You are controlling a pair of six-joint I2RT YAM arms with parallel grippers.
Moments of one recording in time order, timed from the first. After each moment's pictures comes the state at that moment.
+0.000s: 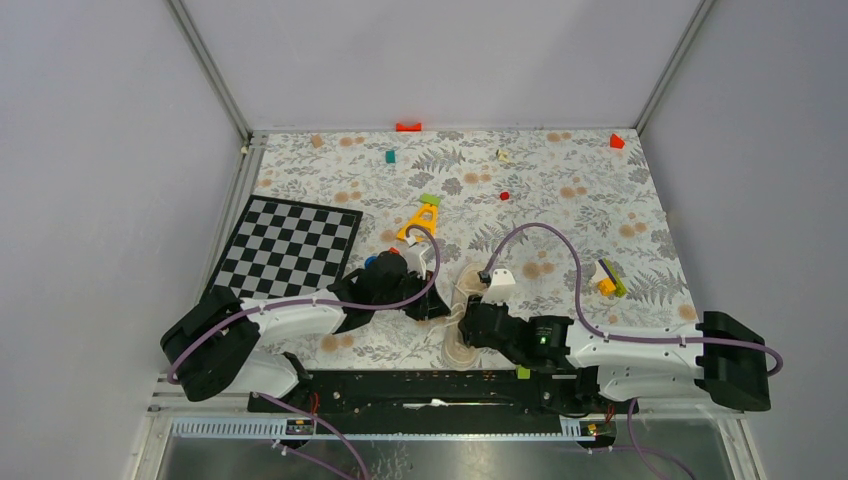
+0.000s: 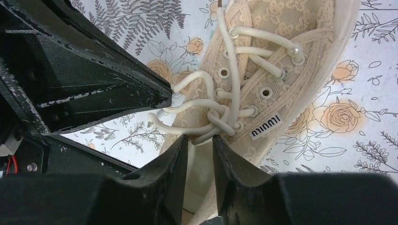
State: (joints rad) left arm -0.88 1.35 0.53 0.26 0.33 -0.64; right arm 1.29 1.09 0.53 -0.27 0.54 1.00
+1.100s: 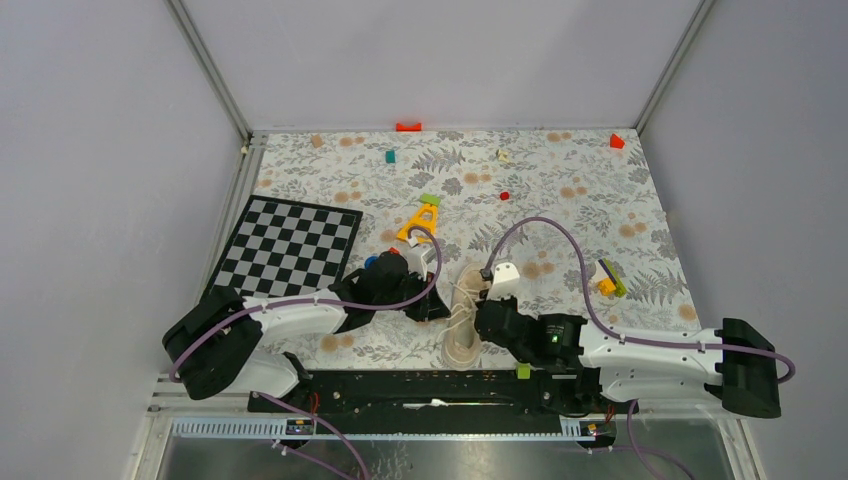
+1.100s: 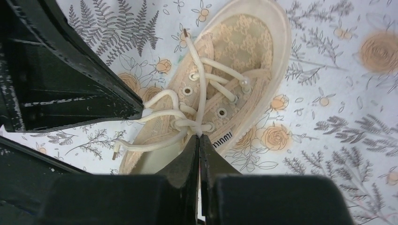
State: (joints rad) left arm -0.88 1.36 0.53 0.26 0.35 -0.62; right arm 1.28 1.00 0.54 -0.36 0.65 0.79
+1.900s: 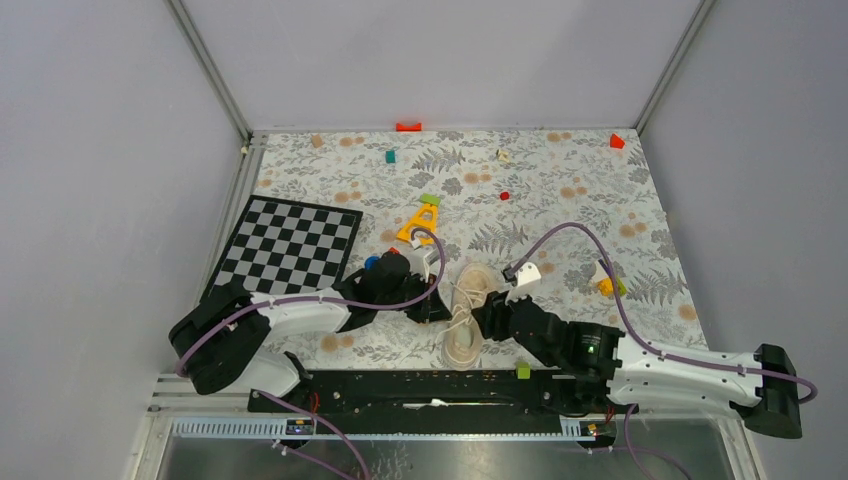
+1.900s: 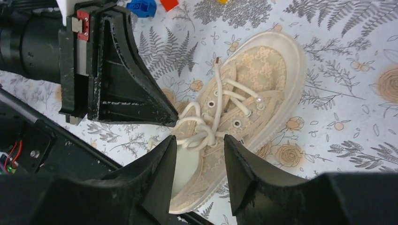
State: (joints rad) left arm -0.88 1.40 0.53 0.28 0.38 -0.62; right arm 1.26 0.74 0.44 -0.24 0.60 0.65
